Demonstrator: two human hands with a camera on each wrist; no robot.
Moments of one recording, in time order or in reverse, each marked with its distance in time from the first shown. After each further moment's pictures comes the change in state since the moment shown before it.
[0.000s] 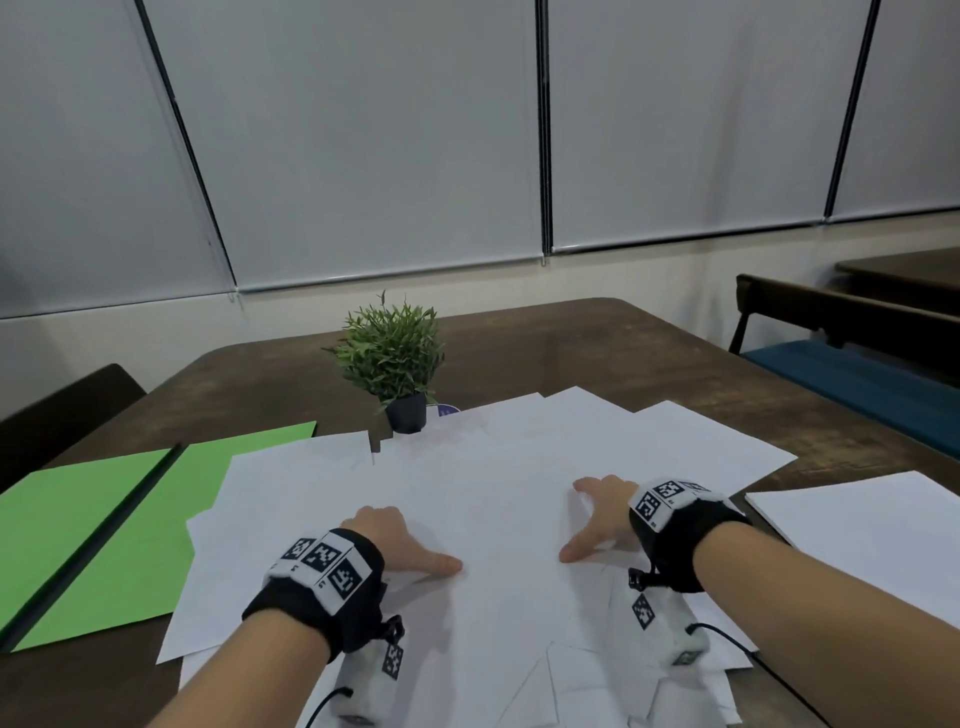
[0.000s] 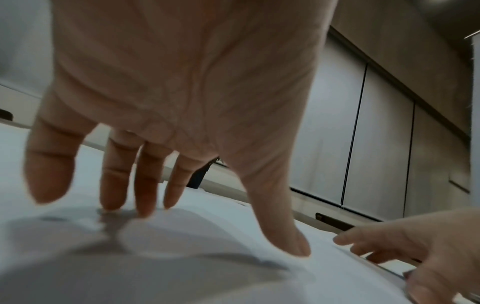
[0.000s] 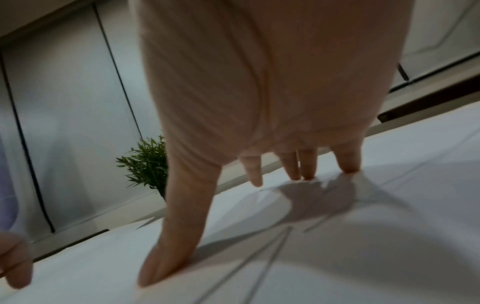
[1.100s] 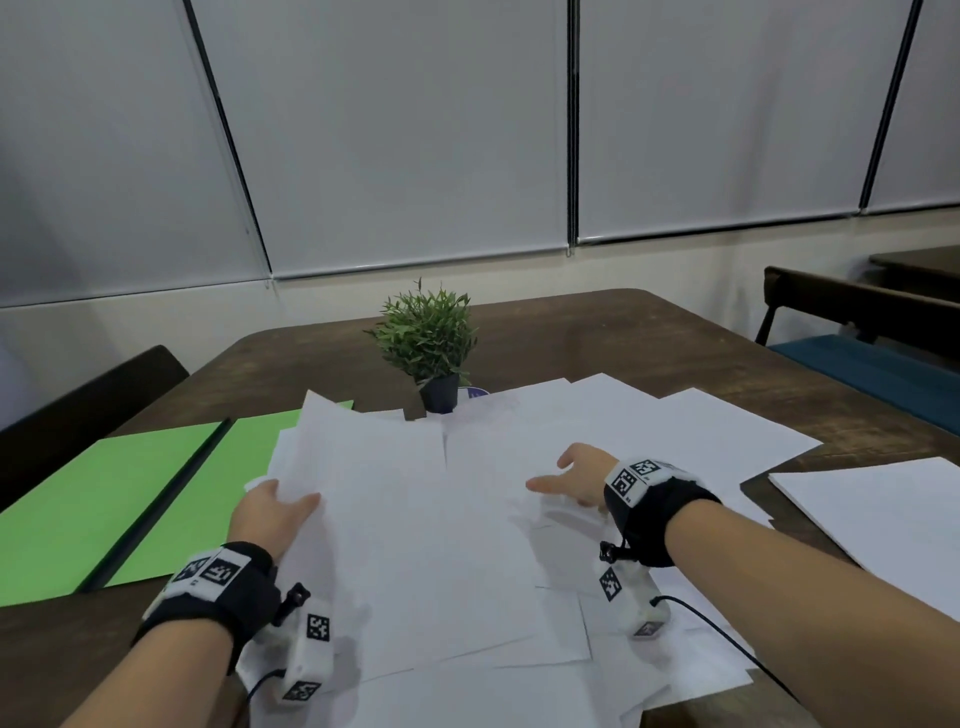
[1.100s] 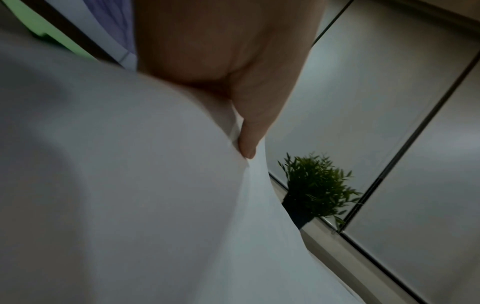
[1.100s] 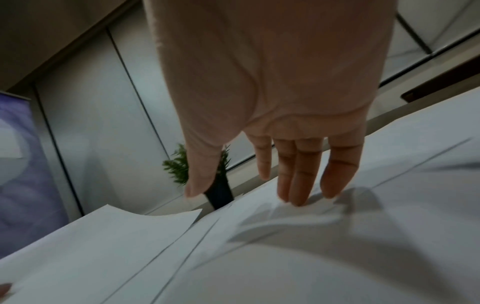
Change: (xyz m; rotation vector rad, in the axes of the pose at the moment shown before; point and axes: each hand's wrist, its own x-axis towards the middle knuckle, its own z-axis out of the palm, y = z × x) left_hand -0.024 -0.140 0.000 -0.730 0.587 -0.181; right_hand -0.020 -0.068 0.013 0.344 0.141 -0.060
